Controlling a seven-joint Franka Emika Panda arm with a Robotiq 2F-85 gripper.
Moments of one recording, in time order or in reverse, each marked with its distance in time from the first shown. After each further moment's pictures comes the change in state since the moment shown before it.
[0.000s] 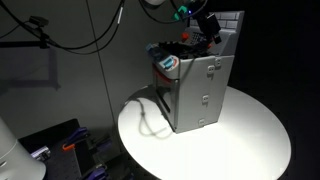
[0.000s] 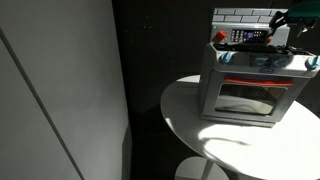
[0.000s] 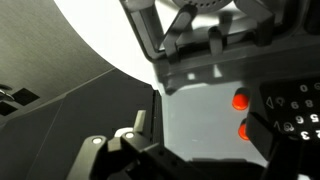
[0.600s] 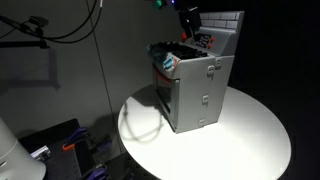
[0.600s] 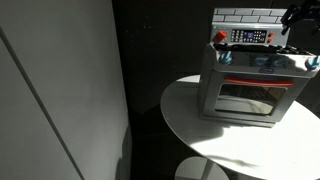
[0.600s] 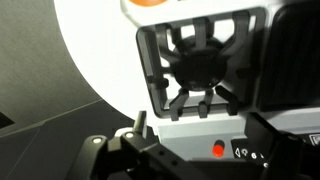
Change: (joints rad) arm 0.000 -0.195 0.033 -0.154 0.198 -0.156 -0.237
